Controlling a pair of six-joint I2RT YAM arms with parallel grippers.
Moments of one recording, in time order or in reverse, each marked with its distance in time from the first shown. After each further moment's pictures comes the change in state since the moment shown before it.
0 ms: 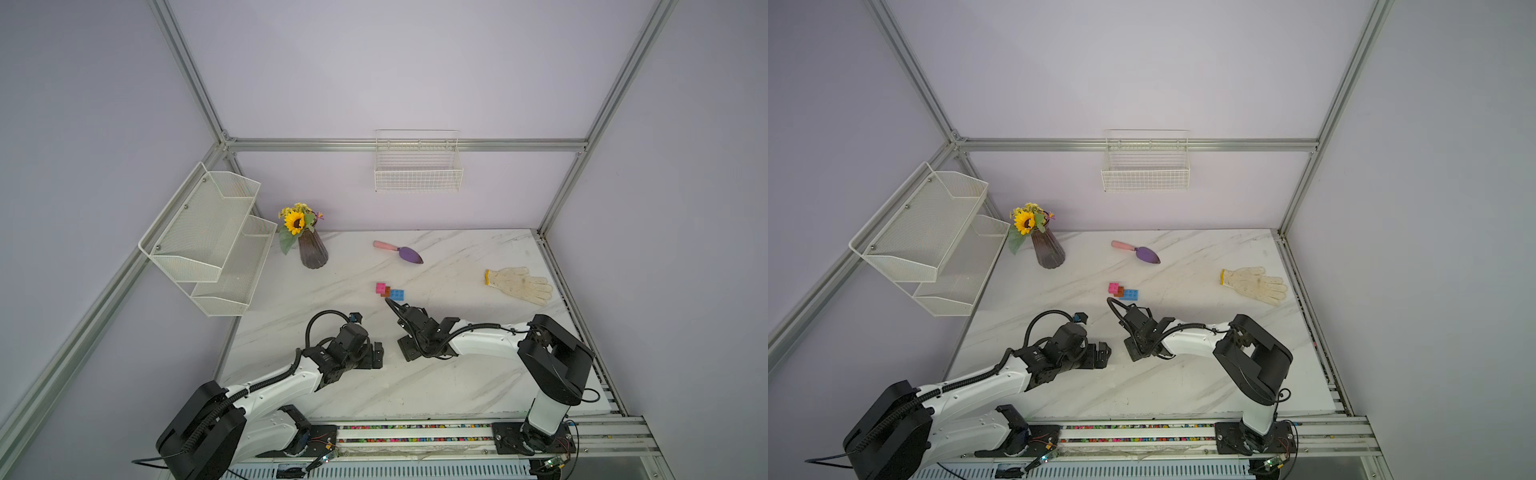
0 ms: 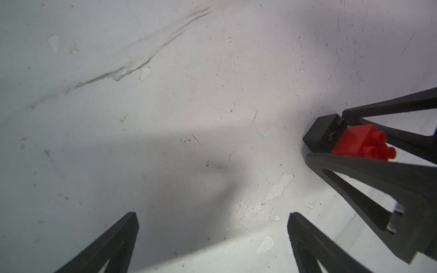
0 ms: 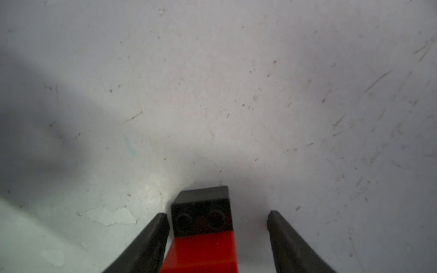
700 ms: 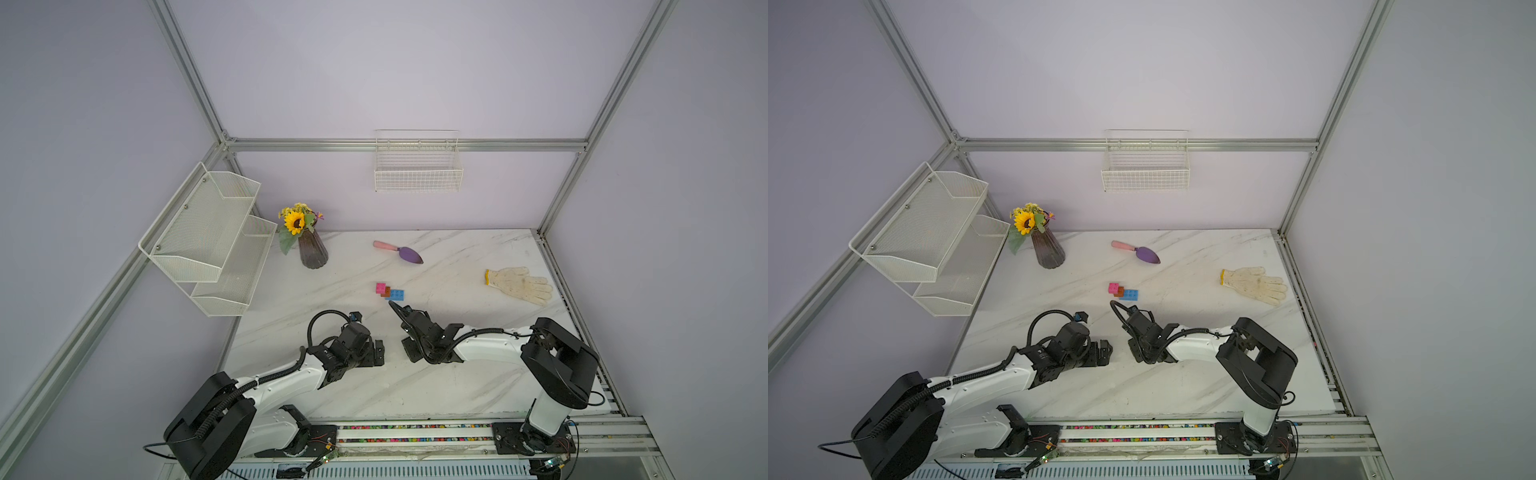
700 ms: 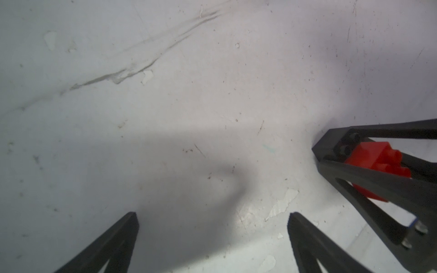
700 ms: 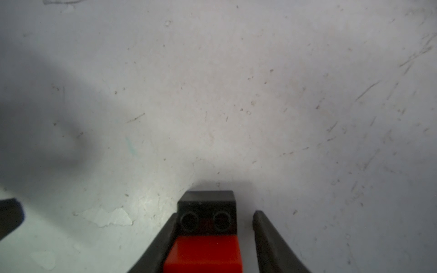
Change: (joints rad) left arm 0.000 0.053 0.000 0.059 -0.016 -0.047; right arm 0.006 -0.032 -0.085 0.120 0.016 -0.029
